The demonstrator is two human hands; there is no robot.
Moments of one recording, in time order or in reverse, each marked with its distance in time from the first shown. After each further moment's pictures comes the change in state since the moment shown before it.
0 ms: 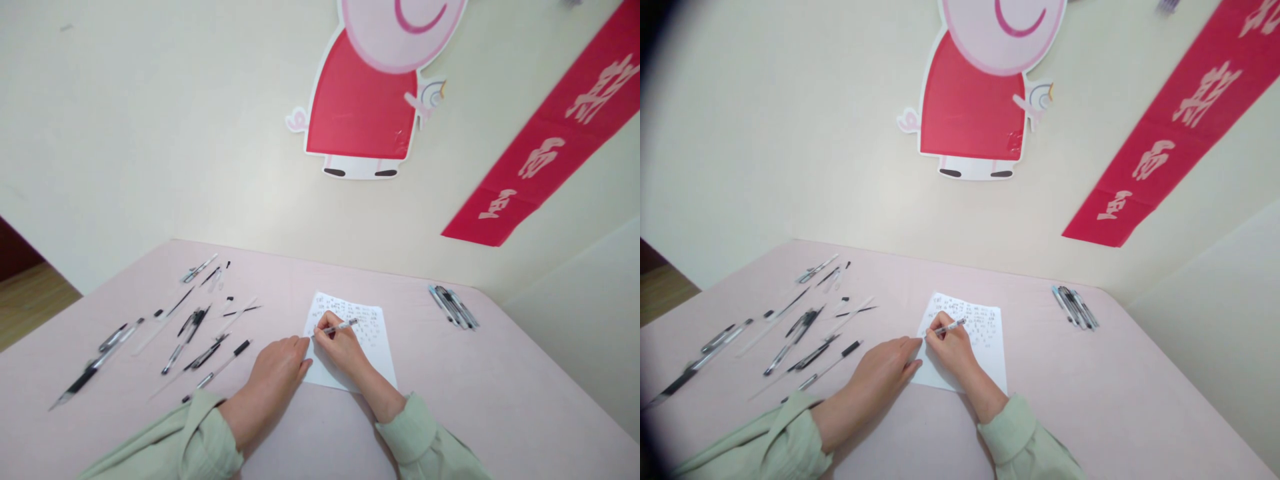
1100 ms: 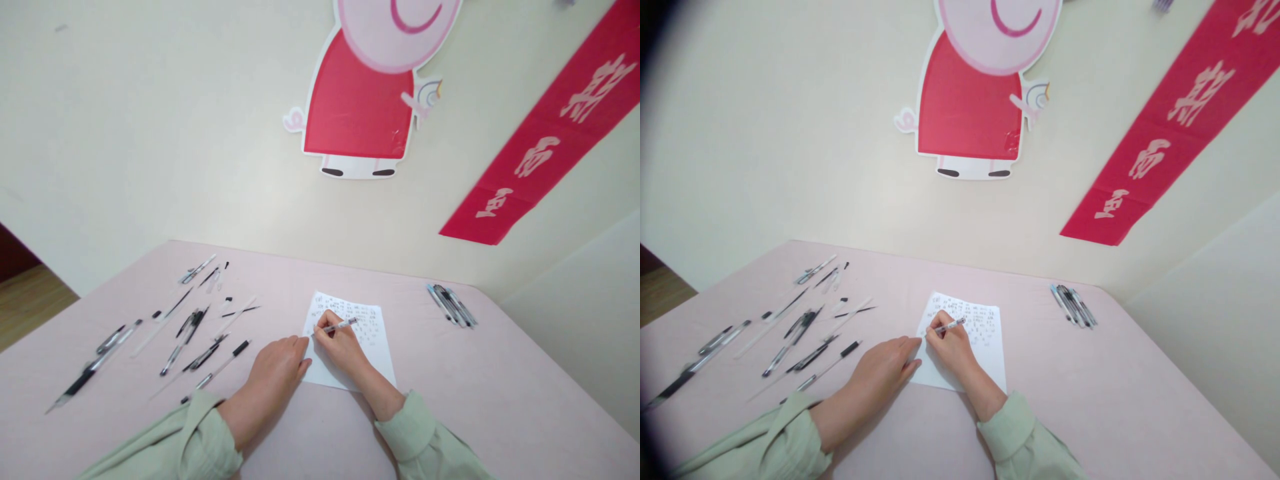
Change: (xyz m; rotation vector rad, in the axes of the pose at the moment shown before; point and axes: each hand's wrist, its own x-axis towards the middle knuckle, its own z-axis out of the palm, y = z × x) left_hand 0.002 -0.002 0.004 0.015 0.016 0.013; right_hand 0.001 0.003 0.000 0.044 -0.007 -0.010
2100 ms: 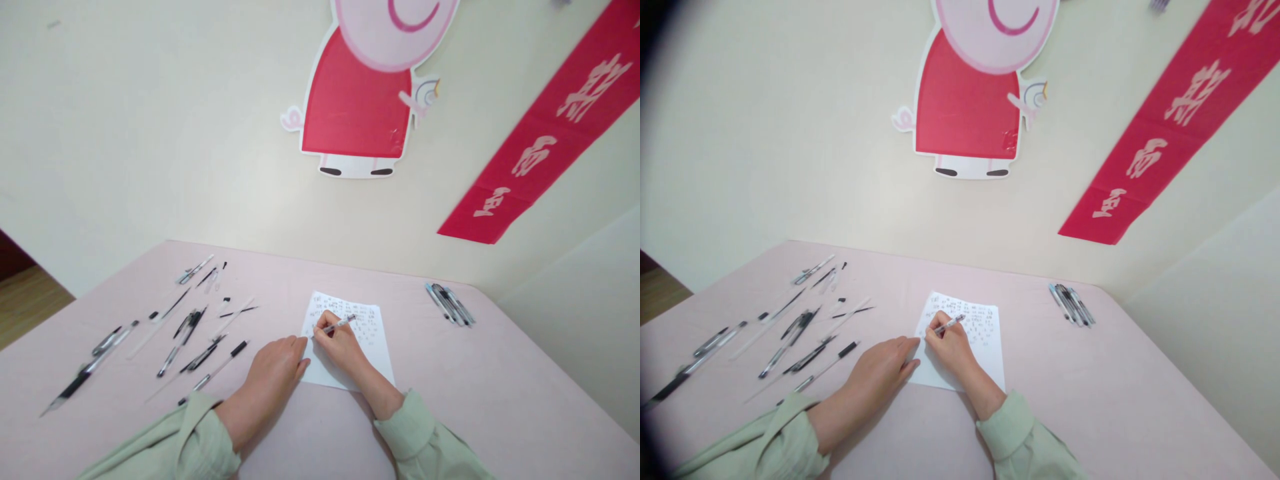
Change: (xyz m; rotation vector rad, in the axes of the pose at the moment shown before) left_hand -0.002 0.002 -0.004 -0.011 -0.022 -0.010; right_hand 0.000 0.000 -0.001 0.008 0.001 0.005
